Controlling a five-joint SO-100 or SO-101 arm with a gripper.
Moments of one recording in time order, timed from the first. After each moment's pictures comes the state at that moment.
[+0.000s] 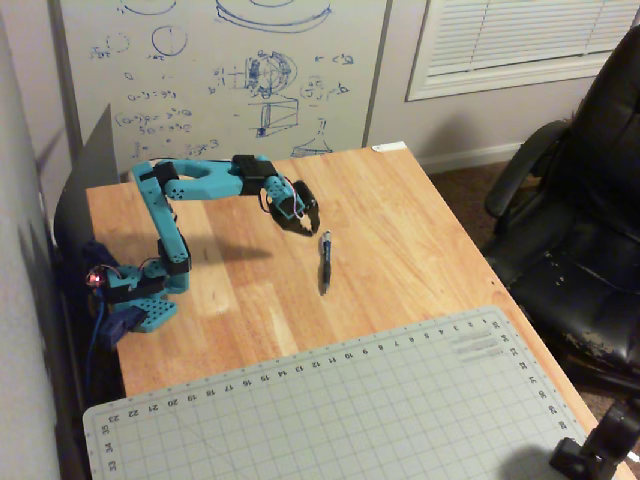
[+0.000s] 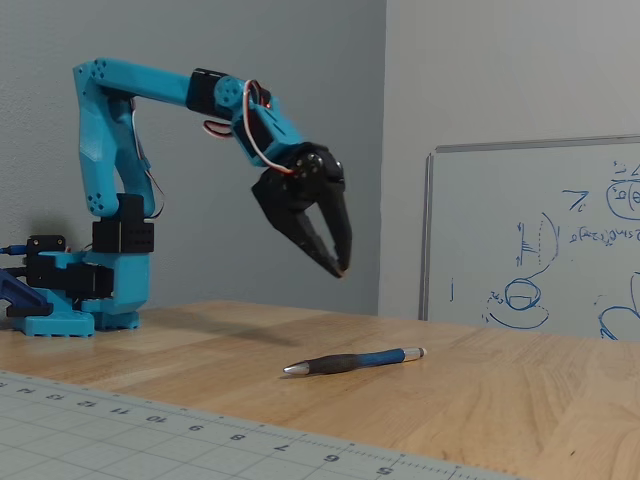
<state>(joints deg) 1.8 103.1 119.3 39.9 -4.6</state>
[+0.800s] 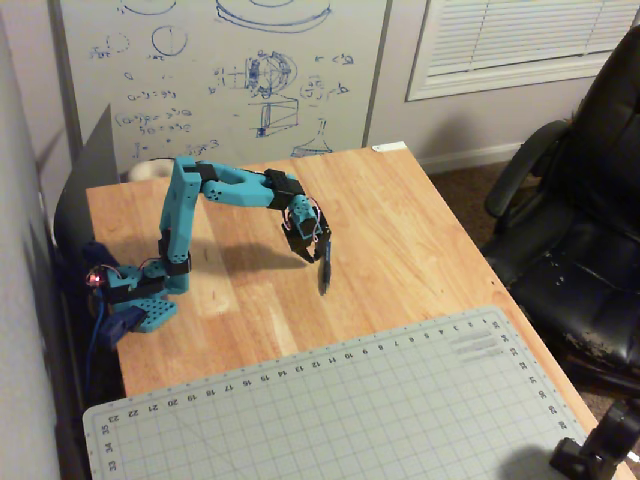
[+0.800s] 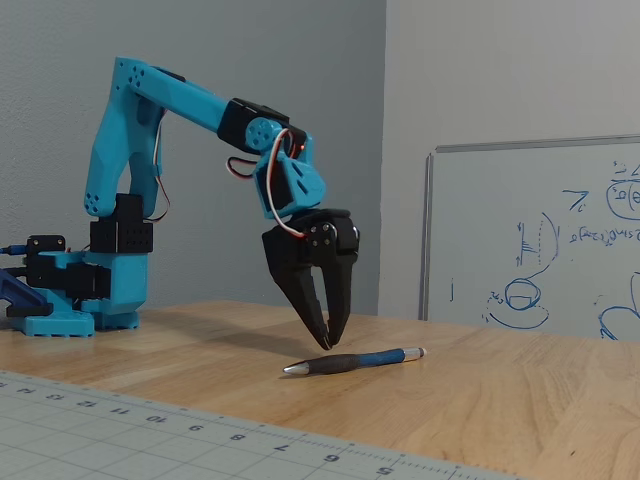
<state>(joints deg) 3.4 79.5 106.2 41.7 -4.6</state>
